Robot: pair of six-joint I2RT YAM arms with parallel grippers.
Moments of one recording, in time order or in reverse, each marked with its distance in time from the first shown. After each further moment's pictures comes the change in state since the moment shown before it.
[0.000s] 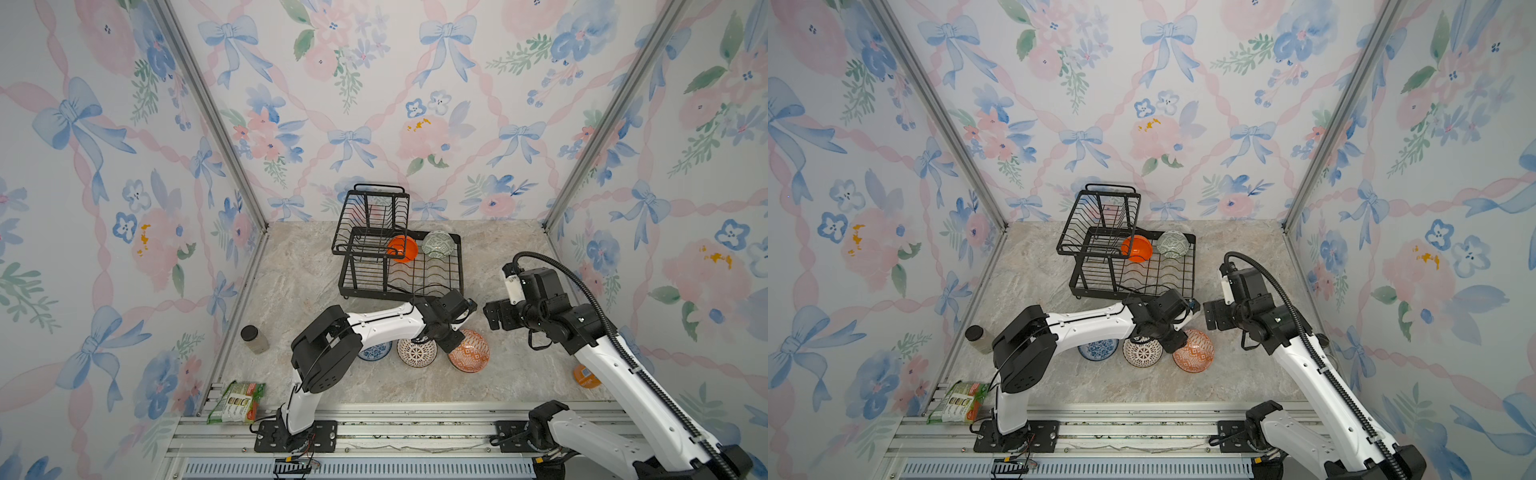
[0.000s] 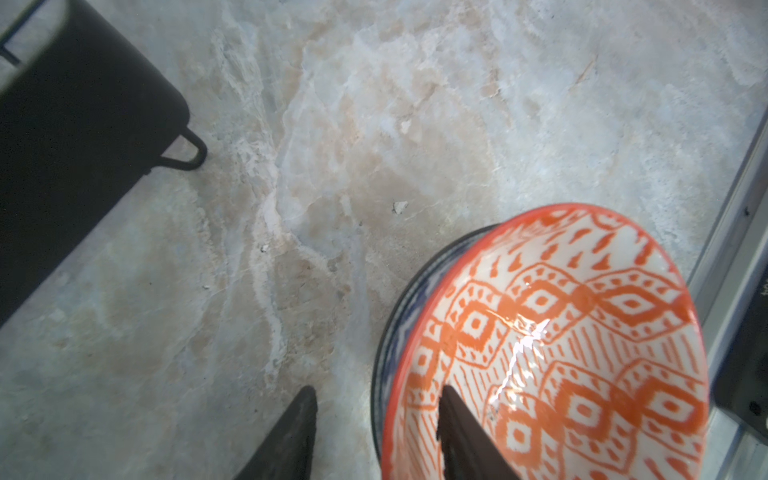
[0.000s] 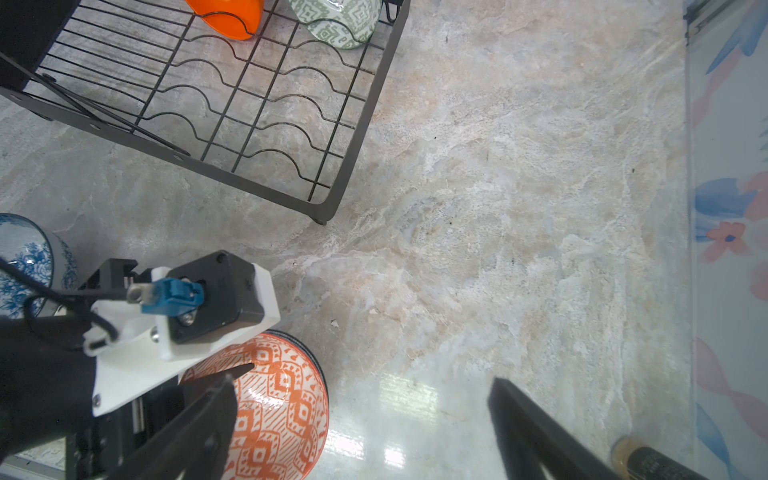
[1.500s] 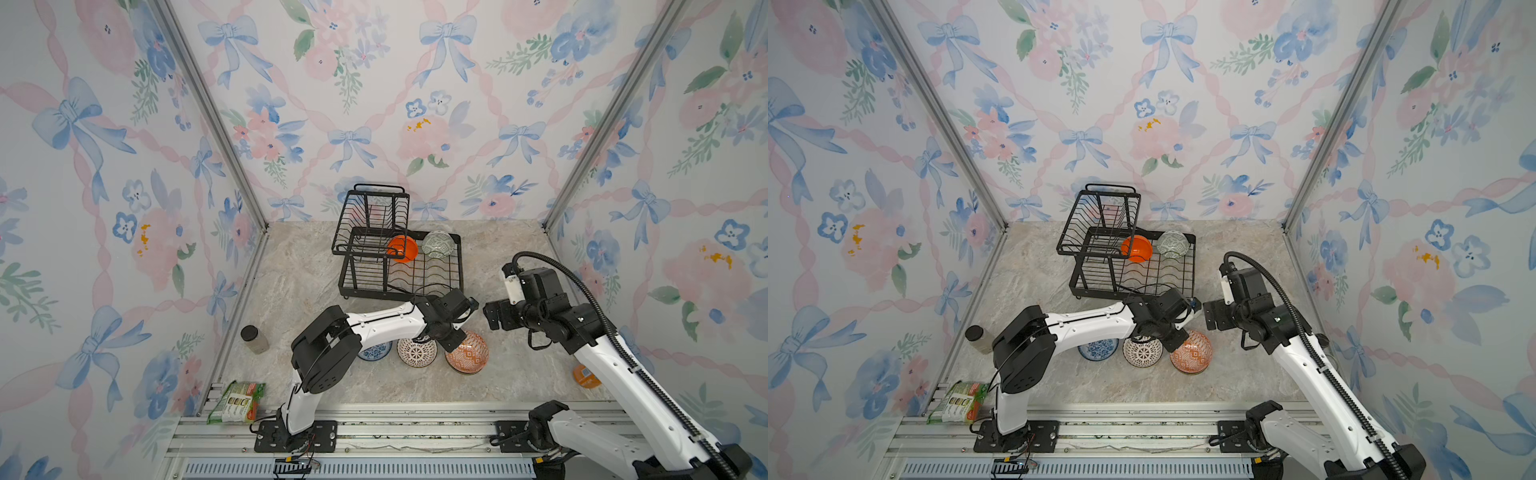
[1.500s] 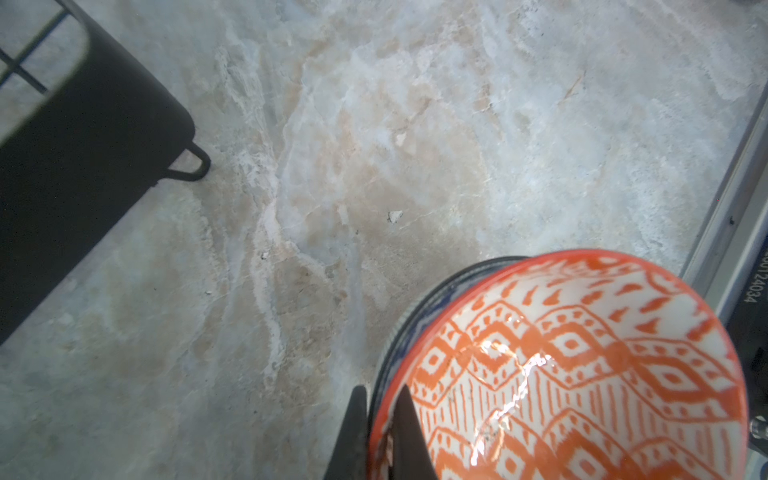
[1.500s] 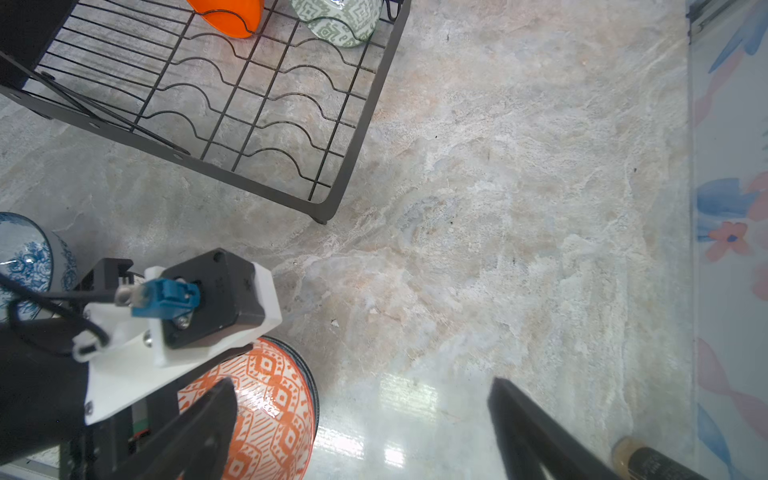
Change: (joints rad) left arm -0.003 -0.008 0.021 -0.013 -0.008 -0.007; right arm 0.000 0.003 0.000 0.000 -0.004 -0.001
